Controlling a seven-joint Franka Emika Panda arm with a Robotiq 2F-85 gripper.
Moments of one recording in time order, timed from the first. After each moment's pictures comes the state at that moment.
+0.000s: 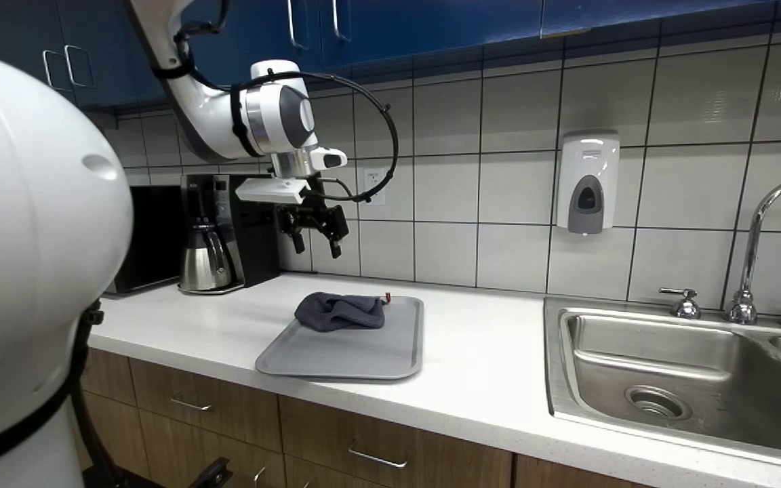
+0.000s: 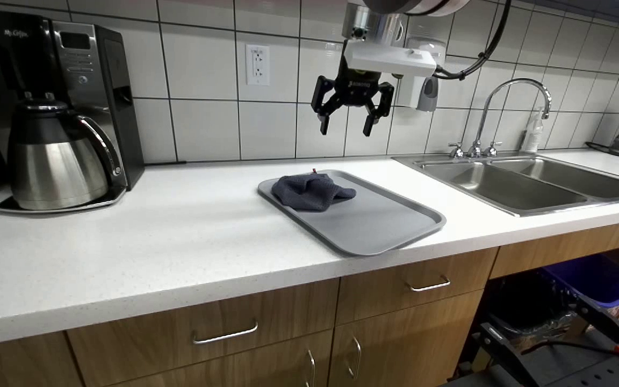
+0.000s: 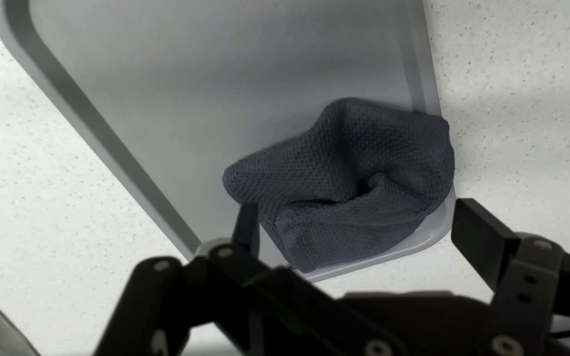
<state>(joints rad) 0.09 0.03 0.18 -2.34 -0.16 2.64 0.42</state>
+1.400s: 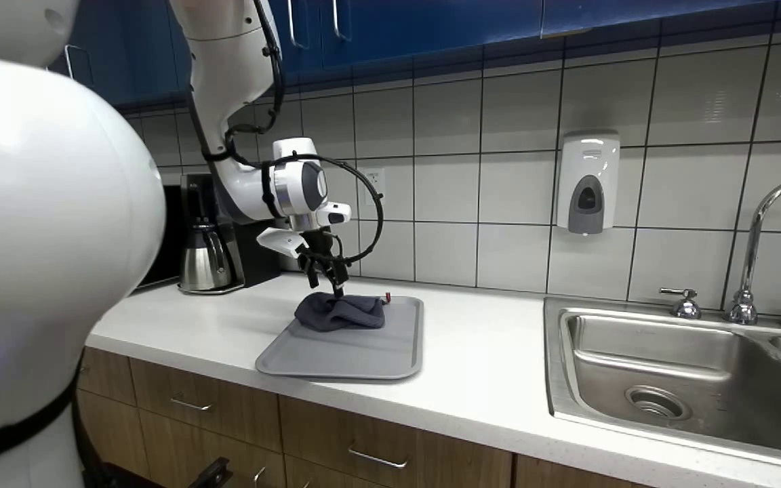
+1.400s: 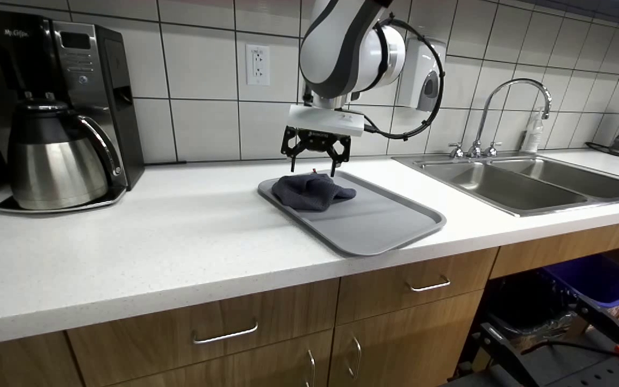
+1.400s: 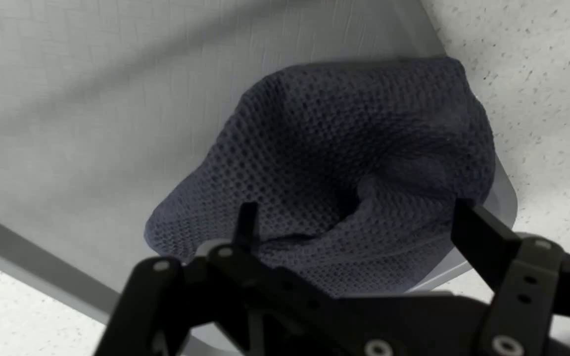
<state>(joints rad) 0.35 0.45 -0.05 -2.04 -0.16 2.73 0.73</state>
